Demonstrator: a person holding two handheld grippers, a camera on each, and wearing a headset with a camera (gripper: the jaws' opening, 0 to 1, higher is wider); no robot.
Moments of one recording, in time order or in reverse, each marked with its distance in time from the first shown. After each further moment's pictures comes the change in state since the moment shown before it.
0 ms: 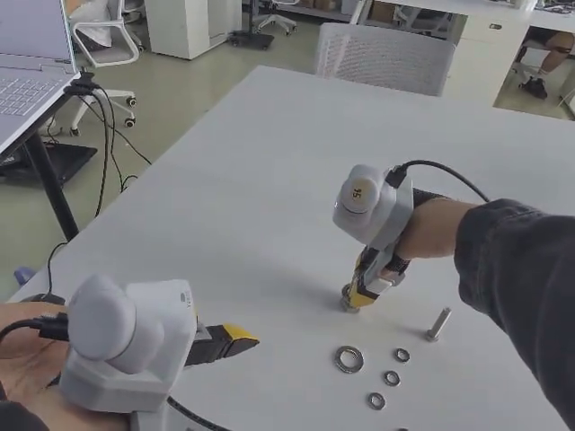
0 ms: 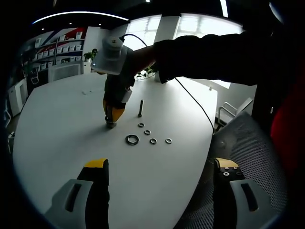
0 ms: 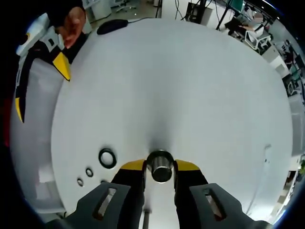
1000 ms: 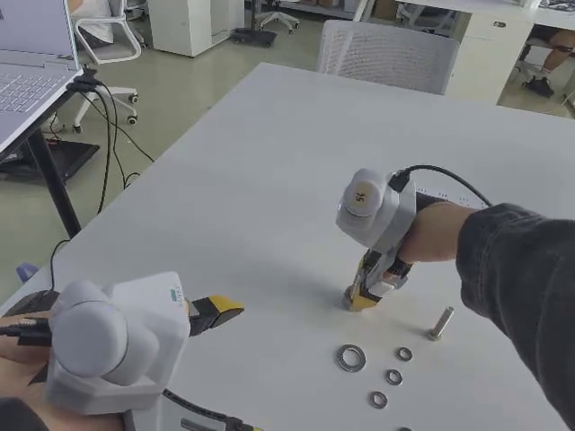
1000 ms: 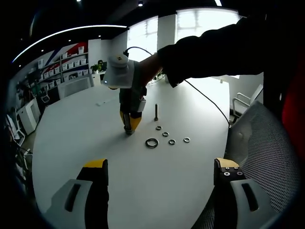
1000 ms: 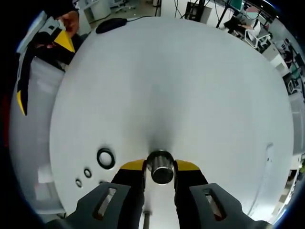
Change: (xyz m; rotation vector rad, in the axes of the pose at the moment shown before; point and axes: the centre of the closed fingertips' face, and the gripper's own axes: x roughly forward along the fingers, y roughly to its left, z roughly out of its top) left arm -0.015 0.025 0.009 0.135 -0.010 0.165; right arm 0.007 0.000 -0.005 0.009 -0.001 0.005
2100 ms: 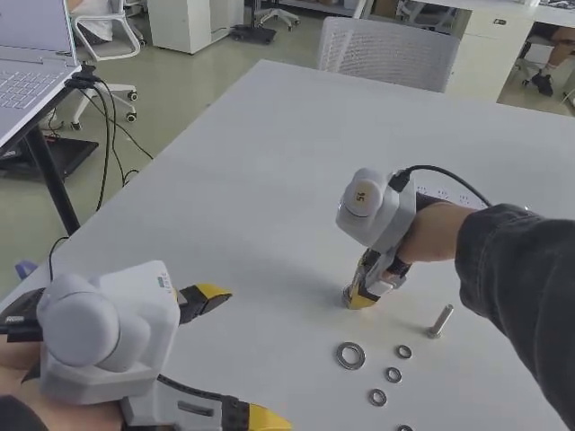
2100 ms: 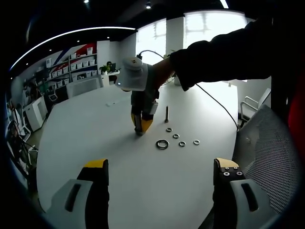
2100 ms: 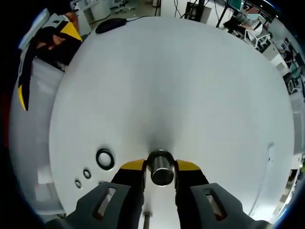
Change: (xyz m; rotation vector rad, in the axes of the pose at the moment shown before) left arm -0.002 0.017 0.000 -0.023 -0.021 0.068; right arm 0.005 0.001 0.001 0.002 -0.001 0.003
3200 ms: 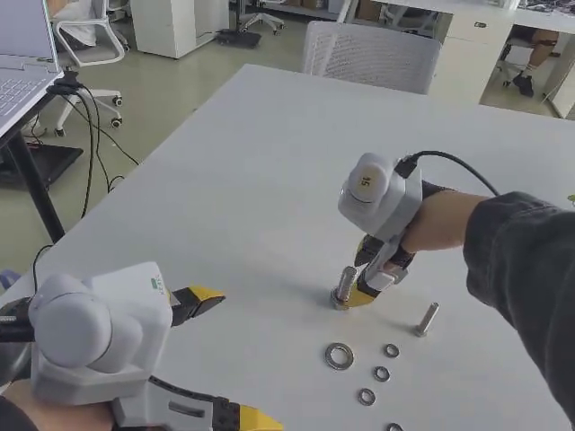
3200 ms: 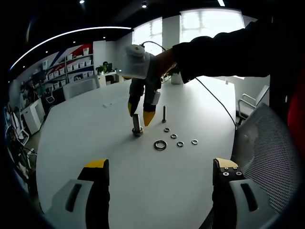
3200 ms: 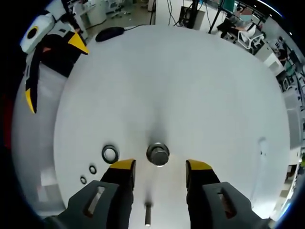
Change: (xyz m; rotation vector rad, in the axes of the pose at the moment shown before) left arm 0.002 -0.003 0.004 0.021 0.008 -0.027; right arm -0.036 -0.001 -0.002 0.029 -0.048 -0.044
